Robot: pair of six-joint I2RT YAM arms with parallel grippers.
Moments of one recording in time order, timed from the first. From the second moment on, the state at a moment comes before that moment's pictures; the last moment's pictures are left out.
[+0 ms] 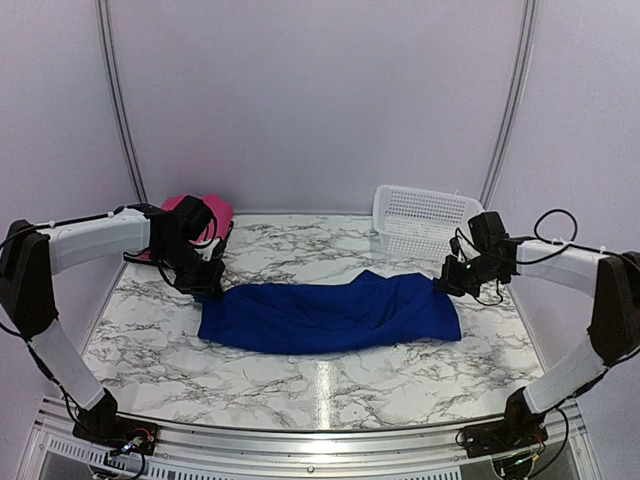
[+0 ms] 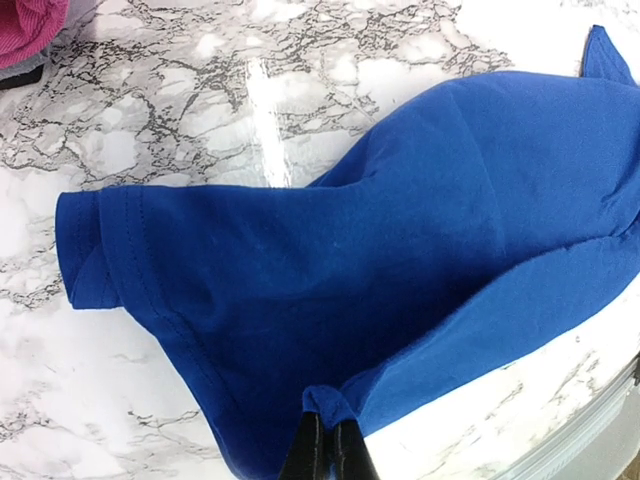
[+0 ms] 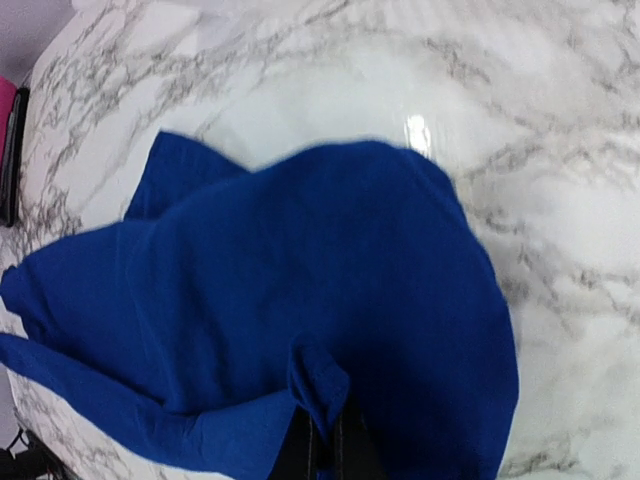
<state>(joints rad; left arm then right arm) -0.47 1.65 1.23 -0.83 0.20 -0.33 0.18 1.43 0.90 -0.47 -0.29 0.46</state>
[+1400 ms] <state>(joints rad) -0.45 1.63 1.23 -0.70 0.07 -0.46 0.30 2.22 1.80 -0.44 0.05 0.44</state>
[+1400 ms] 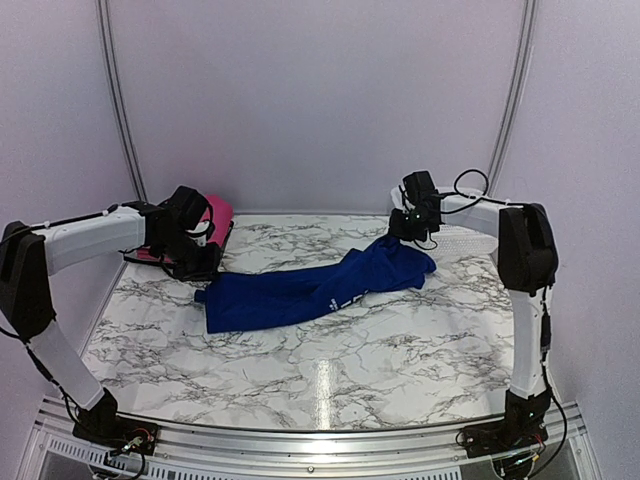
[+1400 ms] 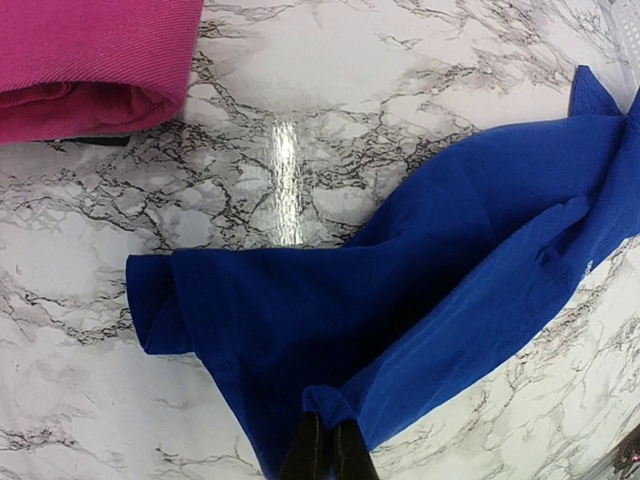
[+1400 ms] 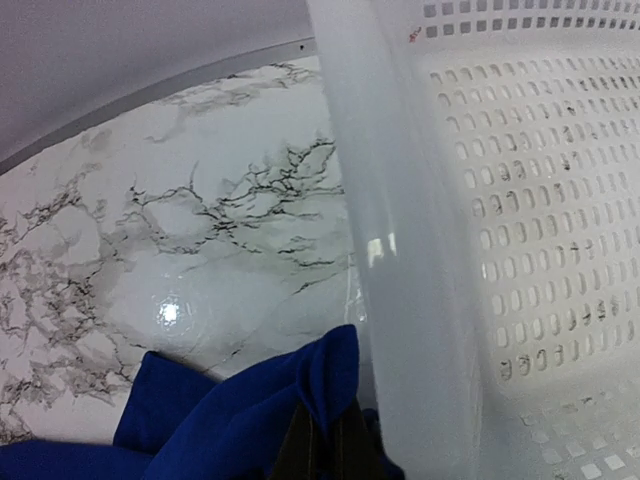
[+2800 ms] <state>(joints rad) -0.42 1.25 1.89 -0.71 -0.14 -0.34 0.42 1.37 2.03 -0.51 -0.25 0.22</state>
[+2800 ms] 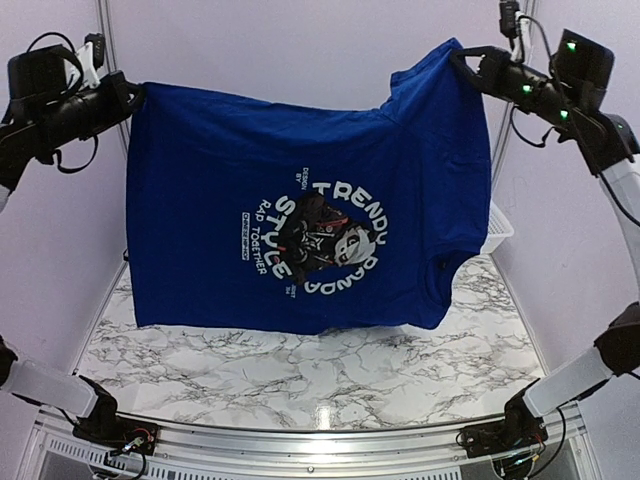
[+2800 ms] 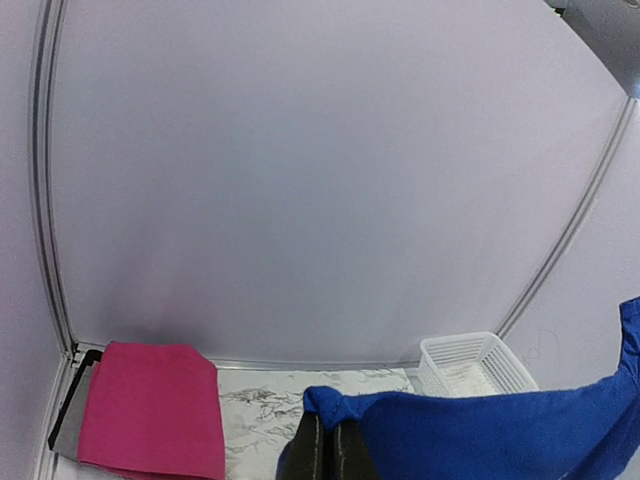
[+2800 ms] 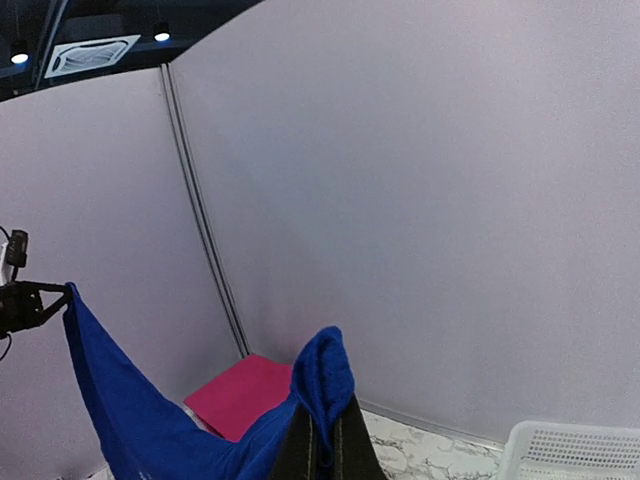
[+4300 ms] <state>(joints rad) -0.14 0.88 0.68 -0.14 0.33 -0.56 0.30 0.85 0.77 -0.07 -0.62 0.47</state>
